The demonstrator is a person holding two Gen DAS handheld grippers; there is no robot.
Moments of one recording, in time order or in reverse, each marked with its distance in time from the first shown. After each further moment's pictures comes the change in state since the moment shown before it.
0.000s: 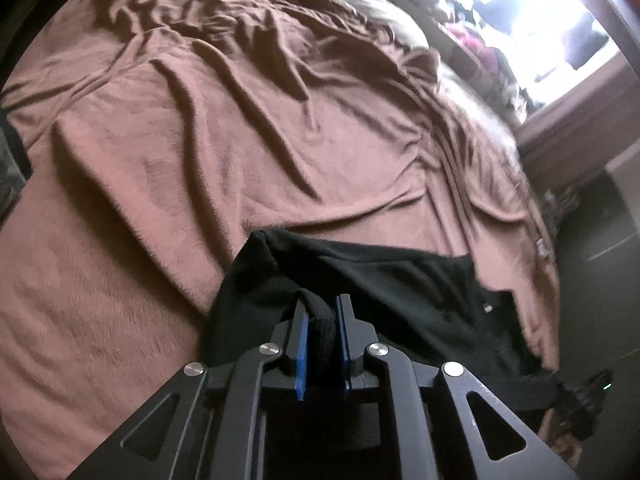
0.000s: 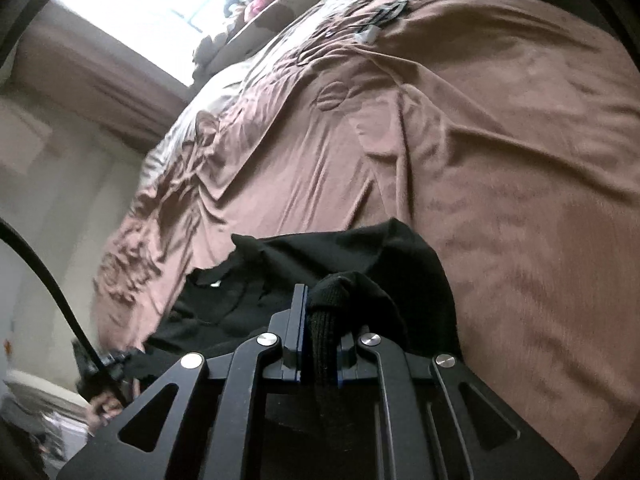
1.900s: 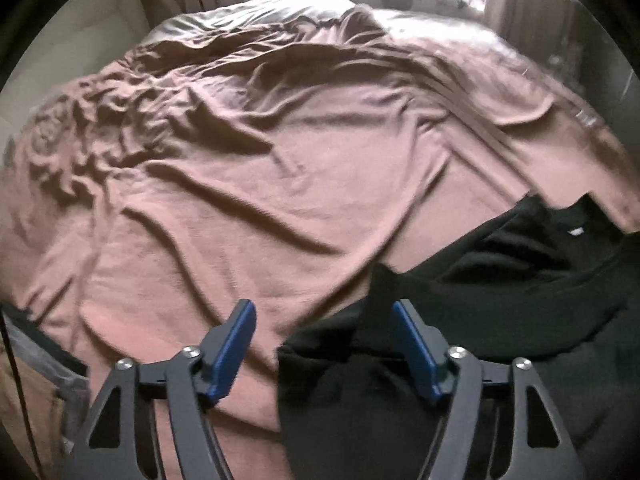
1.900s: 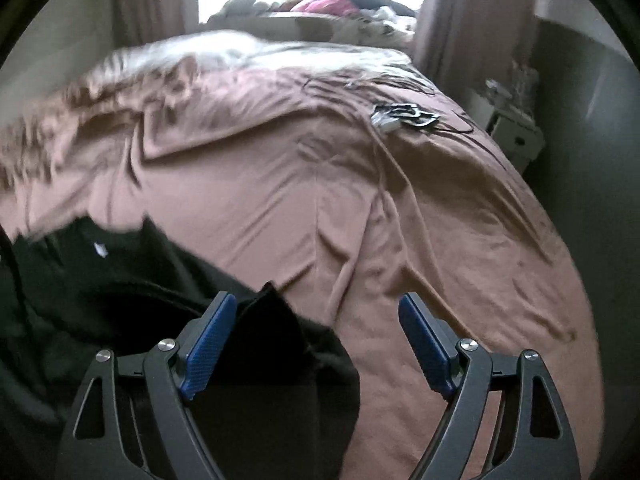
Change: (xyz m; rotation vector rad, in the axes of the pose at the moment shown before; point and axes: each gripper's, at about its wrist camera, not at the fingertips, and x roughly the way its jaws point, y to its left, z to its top) left arm 0.028 -0.039 0.027 0.528 -0.037 0.253; right arm 0.020 0.090 0.021 -0.513 -0.116 -0.474
